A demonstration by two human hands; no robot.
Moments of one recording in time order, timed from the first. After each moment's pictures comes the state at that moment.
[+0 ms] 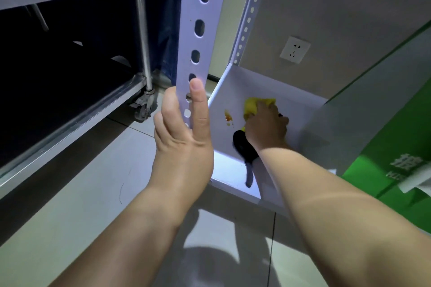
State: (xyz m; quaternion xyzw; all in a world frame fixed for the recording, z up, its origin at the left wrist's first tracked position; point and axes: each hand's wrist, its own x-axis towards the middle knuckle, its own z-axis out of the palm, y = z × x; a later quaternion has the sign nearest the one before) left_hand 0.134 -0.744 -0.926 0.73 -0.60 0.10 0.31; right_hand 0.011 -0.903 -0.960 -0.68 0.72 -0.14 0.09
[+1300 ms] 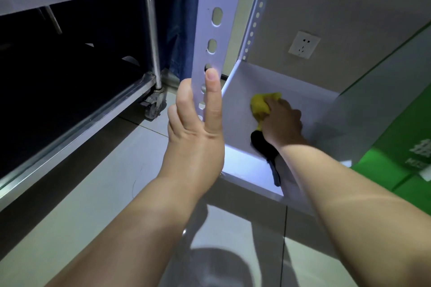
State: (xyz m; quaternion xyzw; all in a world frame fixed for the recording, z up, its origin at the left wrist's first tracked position) left_hand 0.139 -0.740 -0.920 0.72 -0.62 0.08 0.31; right_hand -0.004 -0.902 -0.965 -0.72 0.67 -0.13 0.08
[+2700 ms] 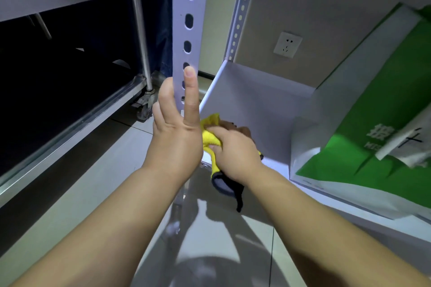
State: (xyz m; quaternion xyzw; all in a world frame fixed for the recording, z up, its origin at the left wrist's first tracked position) left_hand 0.140 -0.735 -0.919 0.70 -0.62 0.08 0.34; right_hand 0.026 -0.808 -0.969 -0.84 0.50 -0.13 0.13
